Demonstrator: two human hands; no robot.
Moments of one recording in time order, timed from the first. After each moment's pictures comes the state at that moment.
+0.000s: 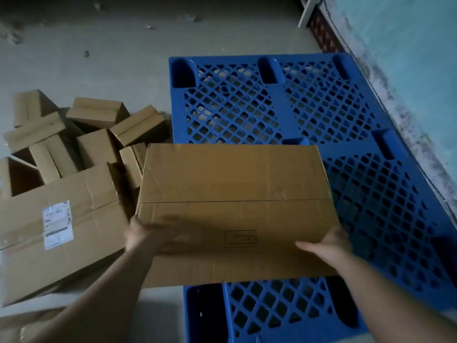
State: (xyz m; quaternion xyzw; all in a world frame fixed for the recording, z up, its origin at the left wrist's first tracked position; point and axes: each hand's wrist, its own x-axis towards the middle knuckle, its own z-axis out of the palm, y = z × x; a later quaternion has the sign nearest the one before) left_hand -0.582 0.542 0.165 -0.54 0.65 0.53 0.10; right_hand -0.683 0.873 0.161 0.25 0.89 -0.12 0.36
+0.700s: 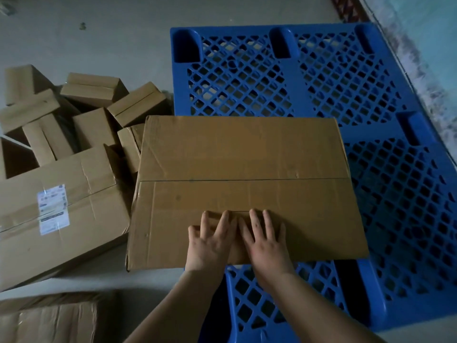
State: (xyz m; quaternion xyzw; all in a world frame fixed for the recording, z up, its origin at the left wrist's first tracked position) left_hand -0.579 0.642 0.118 -0.02 0.95 0.05 0.30; right_hand -0.621 0.774 0.104 -0.29 0.90 0.10 0.33
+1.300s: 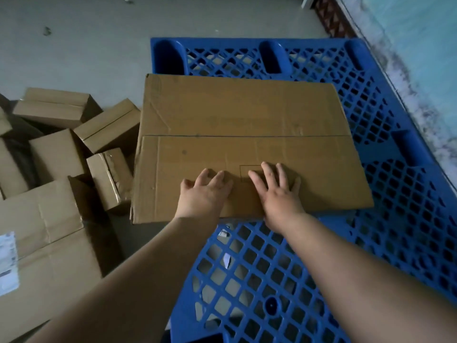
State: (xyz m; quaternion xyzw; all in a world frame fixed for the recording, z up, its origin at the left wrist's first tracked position) left_hand -0.758 0.569 0.112 0.00 0.97 0.08 0.22; right_hand -0.812 0.735 0.089 -0.22 0.94 0.13 0.23
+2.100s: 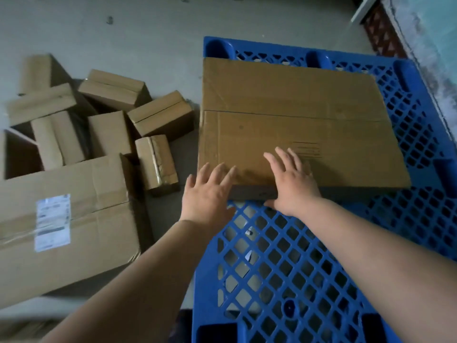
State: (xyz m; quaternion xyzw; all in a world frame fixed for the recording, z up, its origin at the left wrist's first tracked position) left_hand -0.698 0.511 0.118 -0.10 0.98 0.16 0.09; right_hand -0.814 0.664 0.126 -0.27 0.94 0.06 0.21
